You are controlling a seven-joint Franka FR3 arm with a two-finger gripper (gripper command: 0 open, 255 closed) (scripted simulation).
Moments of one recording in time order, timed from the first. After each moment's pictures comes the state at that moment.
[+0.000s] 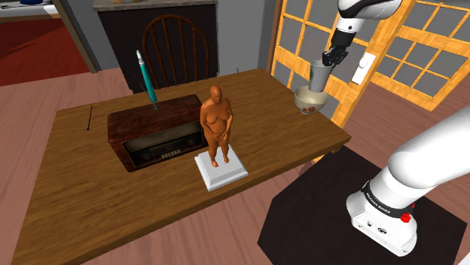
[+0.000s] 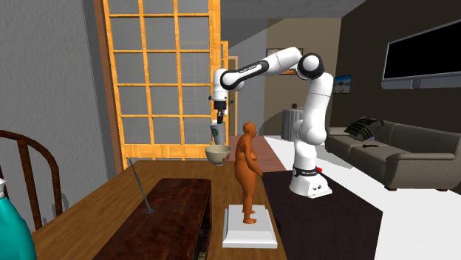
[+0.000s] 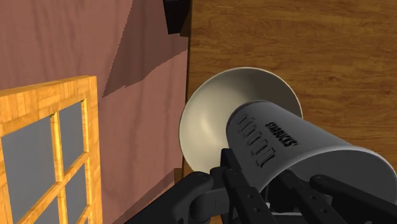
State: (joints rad) arm -0.19 -0.21 -0.29 -2.15 0.03 1.94 -0.30
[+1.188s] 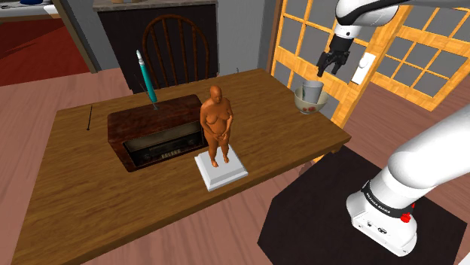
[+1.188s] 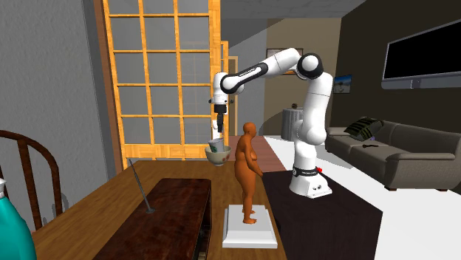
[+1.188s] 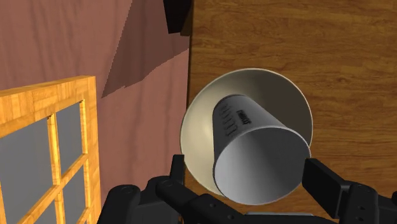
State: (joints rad) arm -0.19 -0.20 -0.30 -2.19 0.03 2.00 -0.30
